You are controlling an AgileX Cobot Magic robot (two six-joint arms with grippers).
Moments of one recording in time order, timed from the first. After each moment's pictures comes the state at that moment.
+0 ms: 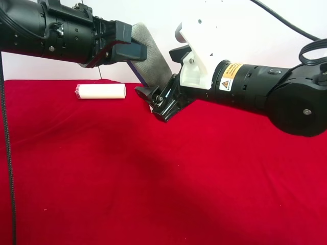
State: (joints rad) left arm -0.54 1.34 -0.92 -1.25 0.30 0.93; right arm 0.72 1.47 -0.69 -0.02 -0.45 -0.36
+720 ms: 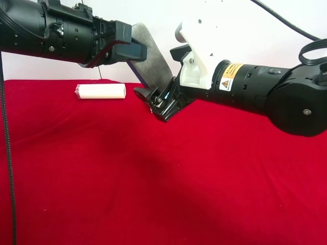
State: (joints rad) left arm -0.54 1.34 -0.92 -1.25 0.30 0.93; right arm 0.72 1.47 -0.69 -0.02 -0.45 -0.36
